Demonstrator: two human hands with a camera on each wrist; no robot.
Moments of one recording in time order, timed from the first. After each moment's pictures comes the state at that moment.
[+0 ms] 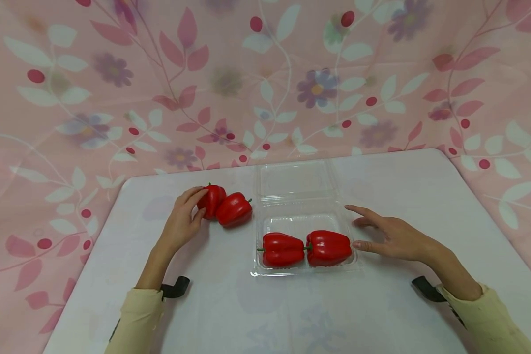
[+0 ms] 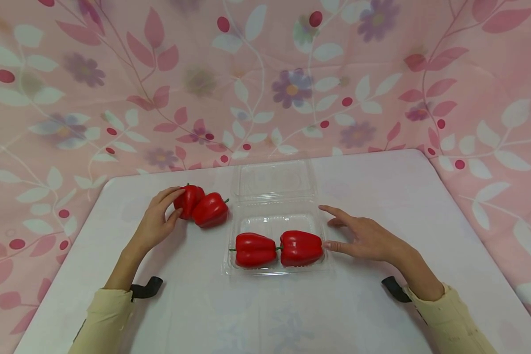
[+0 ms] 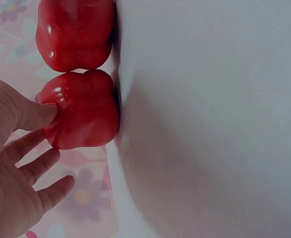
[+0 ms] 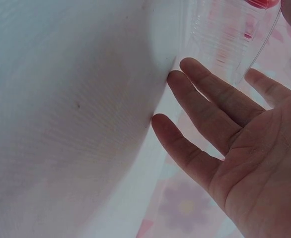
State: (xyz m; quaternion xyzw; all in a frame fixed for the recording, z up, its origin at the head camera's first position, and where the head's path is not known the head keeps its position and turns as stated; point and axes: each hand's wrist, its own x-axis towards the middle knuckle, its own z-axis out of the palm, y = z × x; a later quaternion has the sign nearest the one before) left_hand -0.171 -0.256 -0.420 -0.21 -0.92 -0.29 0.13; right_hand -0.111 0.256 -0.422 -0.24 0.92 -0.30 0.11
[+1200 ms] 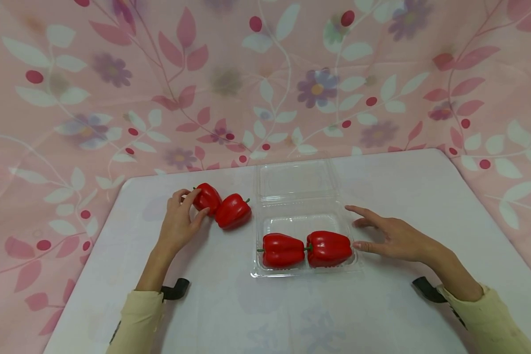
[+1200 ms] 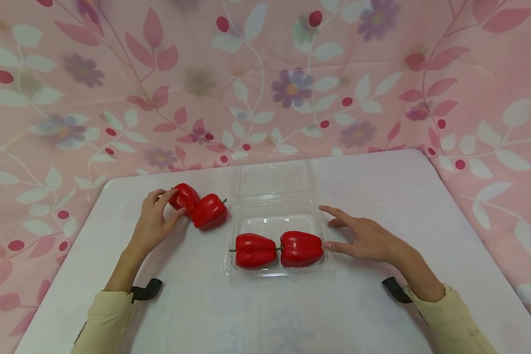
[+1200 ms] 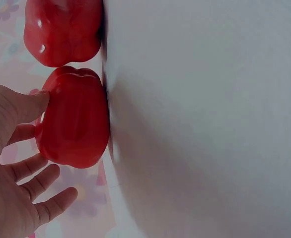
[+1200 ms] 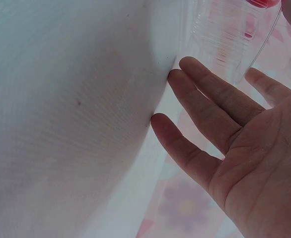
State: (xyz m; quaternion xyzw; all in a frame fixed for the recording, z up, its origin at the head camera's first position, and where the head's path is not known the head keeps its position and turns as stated) left_hand -0.169 -0.260 -0.427 -0.15 -0.95 -0.23 0.16; right_hand -0.111 0.256 -0.423 -0.23 0.92 -0.31 0.11
